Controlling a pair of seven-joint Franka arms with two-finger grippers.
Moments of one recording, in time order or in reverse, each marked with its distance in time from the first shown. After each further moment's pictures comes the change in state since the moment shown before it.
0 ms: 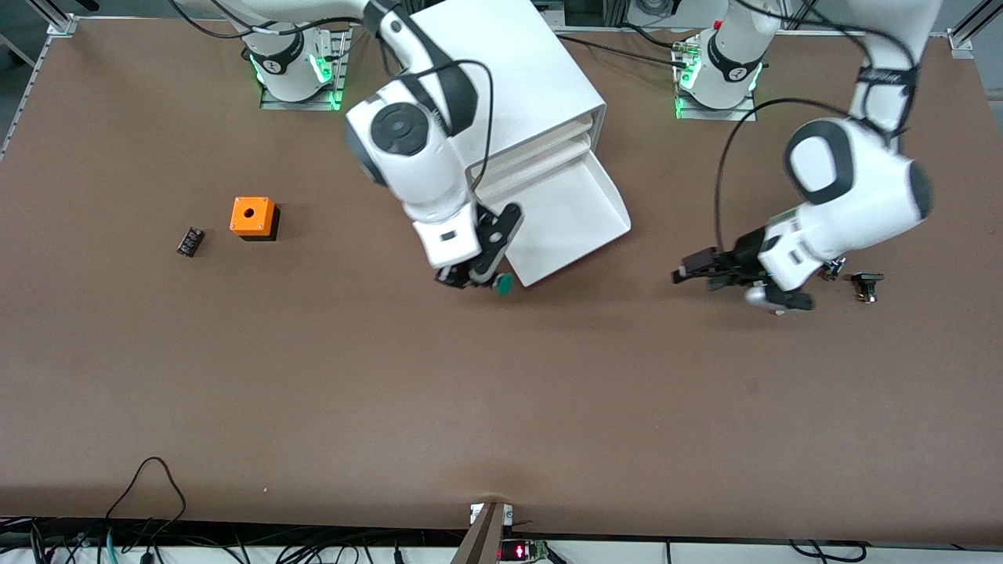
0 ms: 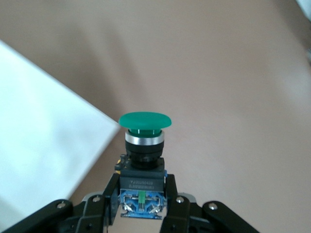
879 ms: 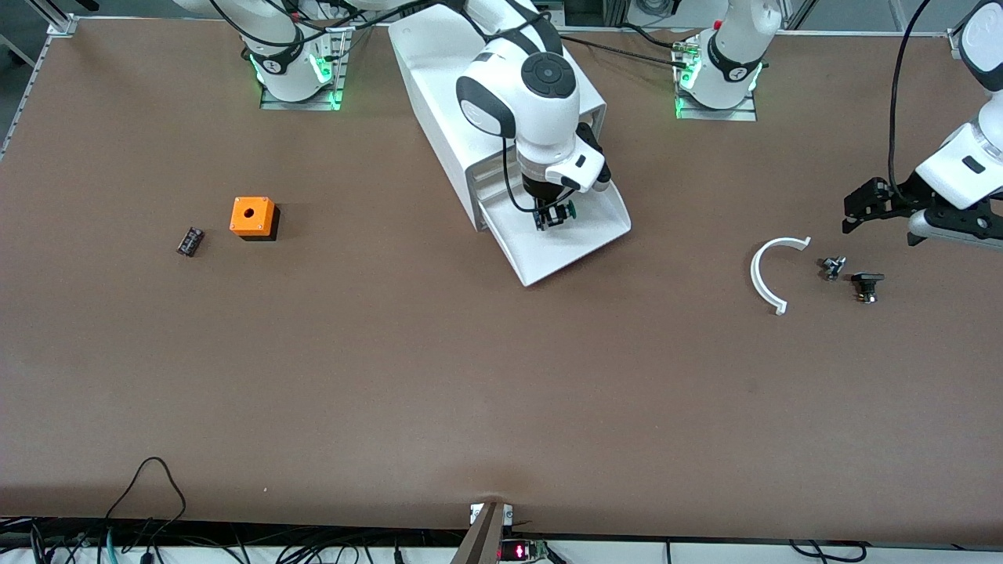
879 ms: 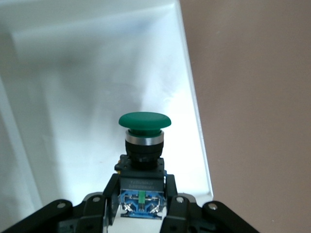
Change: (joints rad) left arm -0.006 -0.212 0.161 0.155 0.630 -0.345 -0.008; right arm 0.226 0.167 -0.004 0.164 -0.146 -0.166 -0.425
